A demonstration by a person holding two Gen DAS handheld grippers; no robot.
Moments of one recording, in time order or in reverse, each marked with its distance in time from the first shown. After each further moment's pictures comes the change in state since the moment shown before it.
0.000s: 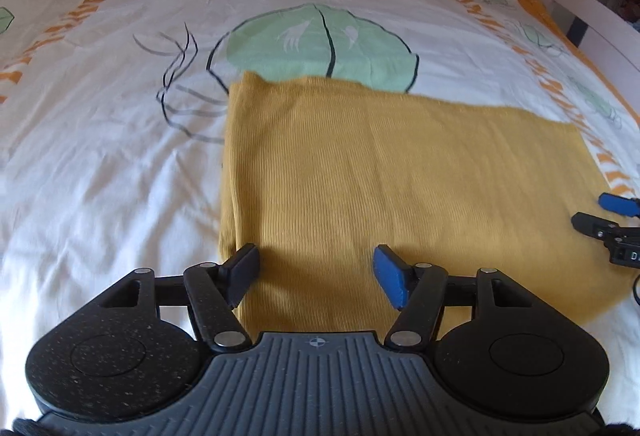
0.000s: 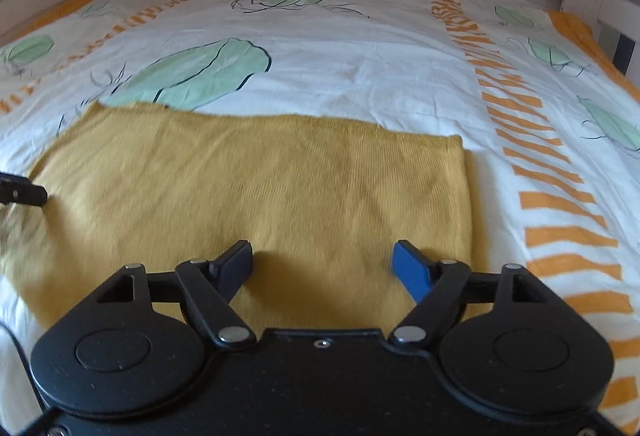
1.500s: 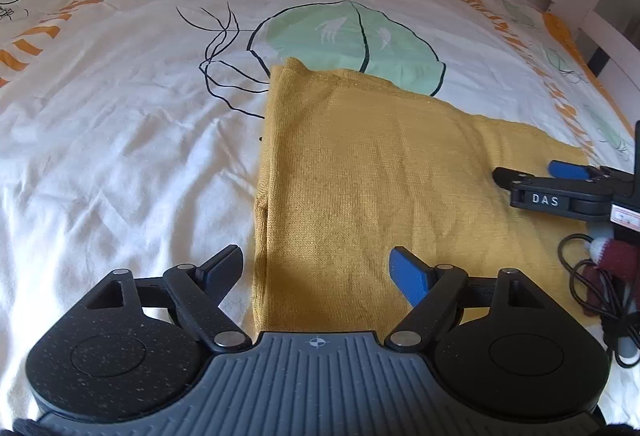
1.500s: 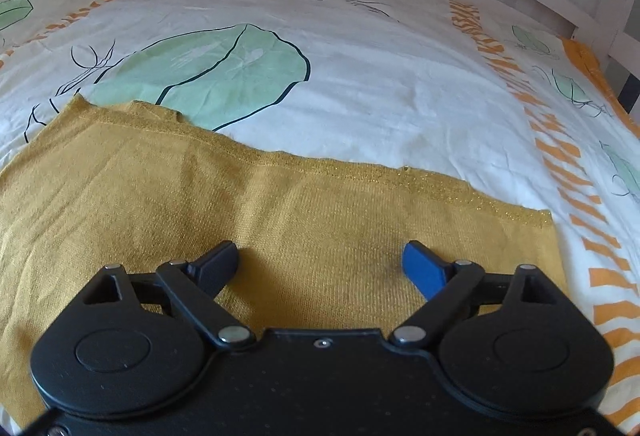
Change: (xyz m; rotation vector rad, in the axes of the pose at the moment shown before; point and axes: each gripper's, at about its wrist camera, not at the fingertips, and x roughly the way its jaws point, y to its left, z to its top) left arm -0.016 0.016 -0.007 -0.134 0.013 0.022; right arm 0.066 0.080 0.053 -0.067 0.046 -0.115
